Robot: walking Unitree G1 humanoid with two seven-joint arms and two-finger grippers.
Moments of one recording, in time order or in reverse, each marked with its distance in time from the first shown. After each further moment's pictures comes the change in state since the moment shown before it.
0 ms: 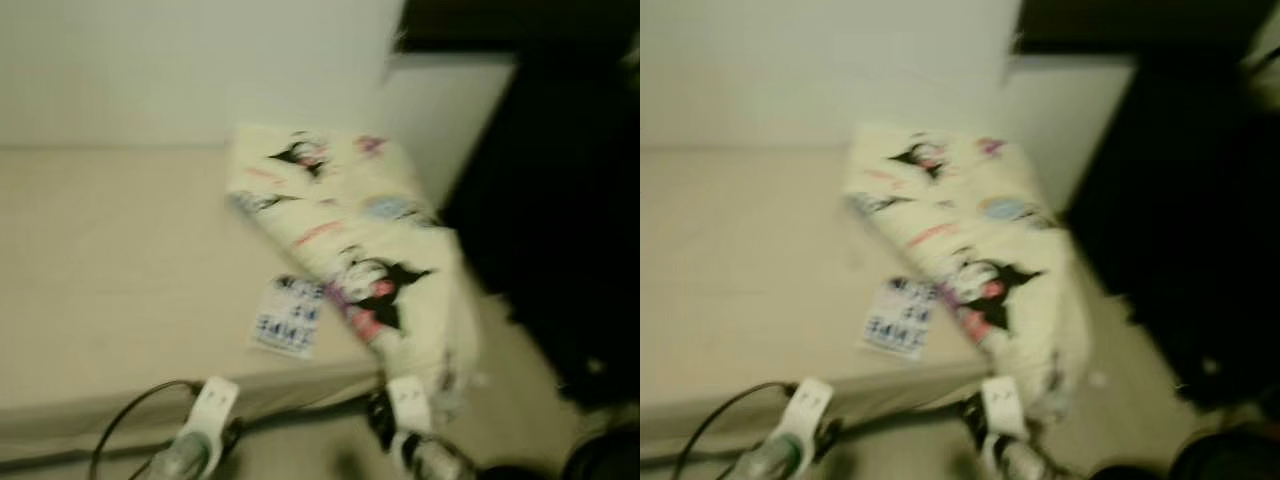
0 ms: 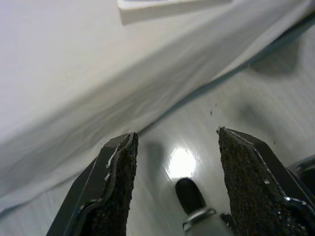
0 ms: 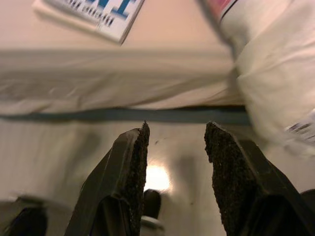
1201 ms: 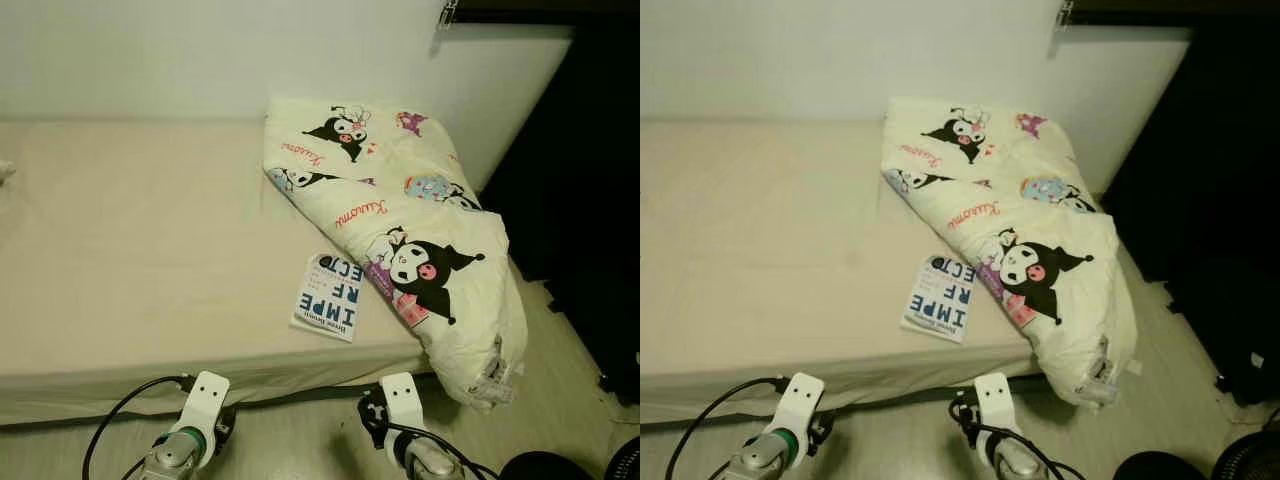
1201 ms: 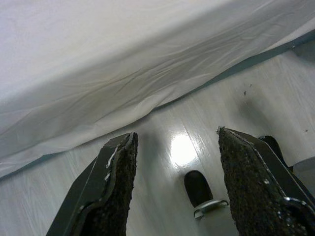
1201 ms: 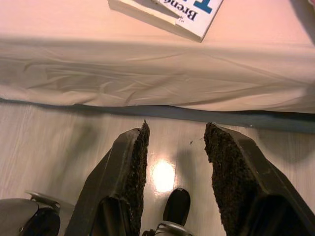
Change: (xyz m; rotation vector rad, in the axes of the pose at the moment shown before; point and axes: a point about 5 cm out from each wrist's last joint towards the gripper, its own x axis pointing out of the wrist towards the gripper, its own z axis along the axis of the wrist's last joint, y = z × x) left arm -0.001 0.006 -0.002 -0.038 0.002 0.046; right arm 0.000 0.000 0.003 -0.008 -0.023 0.002
